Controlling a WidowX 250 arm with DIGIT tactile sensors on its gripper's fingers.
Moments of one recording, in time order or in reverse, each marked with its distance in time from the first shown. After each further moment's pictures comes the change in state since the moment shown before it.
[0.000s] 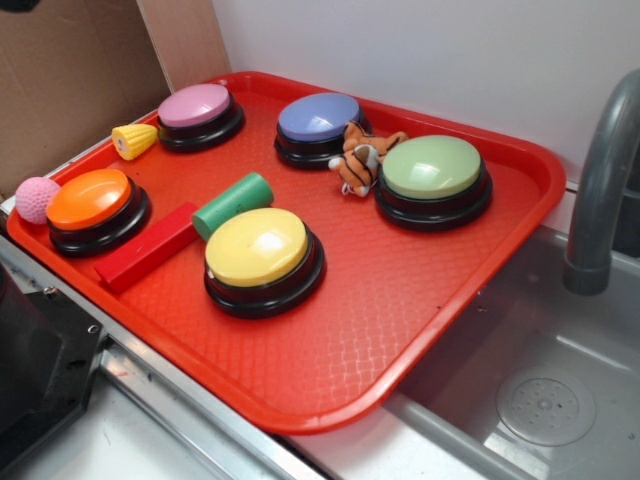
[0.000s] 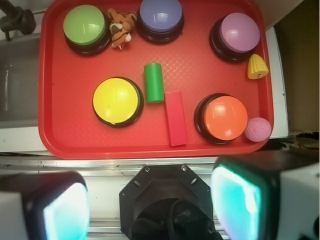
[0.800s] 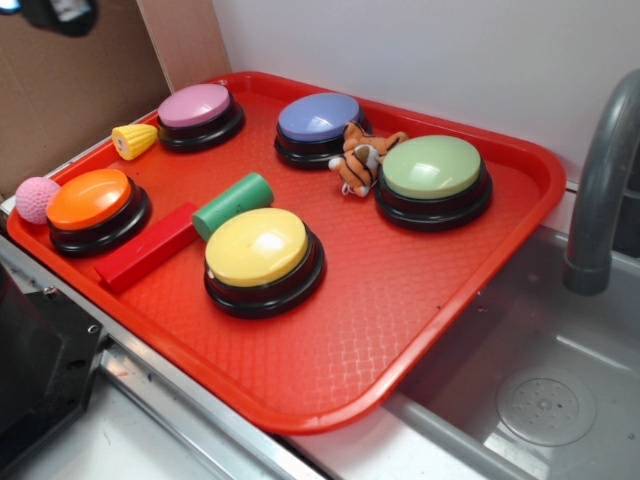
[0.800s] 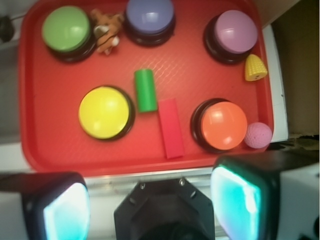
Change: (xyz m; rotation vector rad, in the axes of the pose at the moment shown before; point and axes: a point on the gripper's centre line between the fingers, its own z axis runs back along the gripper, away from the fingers) arm 0.030 0.007 -0.031 0.058 0.030 0.079
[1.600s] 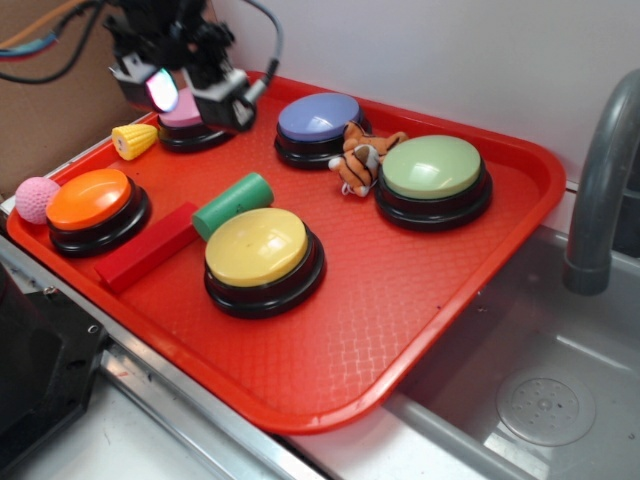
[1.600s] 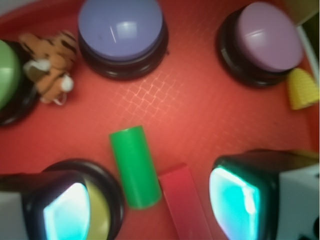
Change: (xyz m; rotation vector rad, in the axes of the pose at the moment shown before) arm 0.067 0.014 -0.125 0.003 -0.033 0.126
